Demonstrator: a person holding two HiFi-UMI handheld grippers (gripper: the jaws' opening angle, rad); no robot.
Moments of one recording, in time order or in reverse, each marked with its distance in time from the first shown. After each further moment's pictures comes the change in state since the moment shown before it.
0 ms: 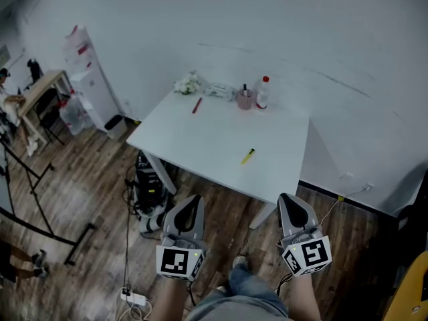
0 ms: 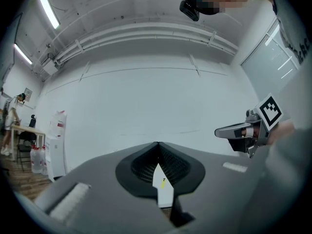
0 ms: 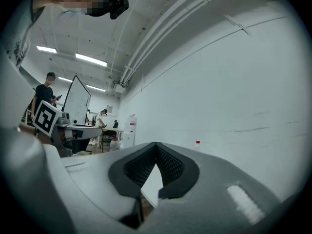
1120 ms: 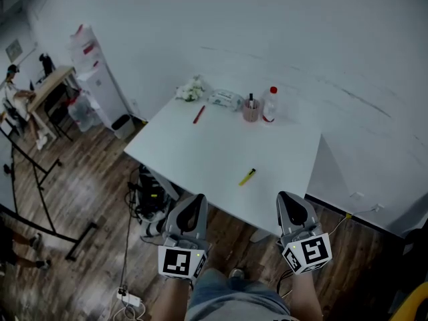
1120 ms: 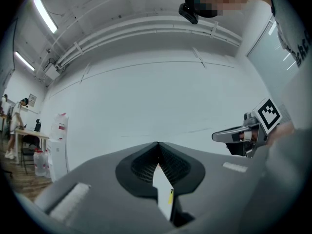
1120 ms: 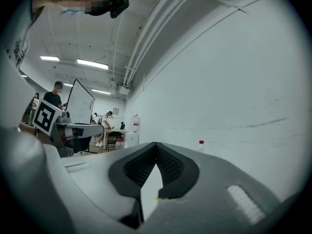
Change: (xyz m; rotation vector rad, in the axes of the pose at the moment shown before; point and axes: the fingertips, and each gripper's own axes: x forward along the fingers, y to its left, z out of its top) left arm 0.116 0.002 -0.006 0.028 -0.003 0.080; right arm 0.098 -0.090 -0.015 0.032 -0.003 0.113
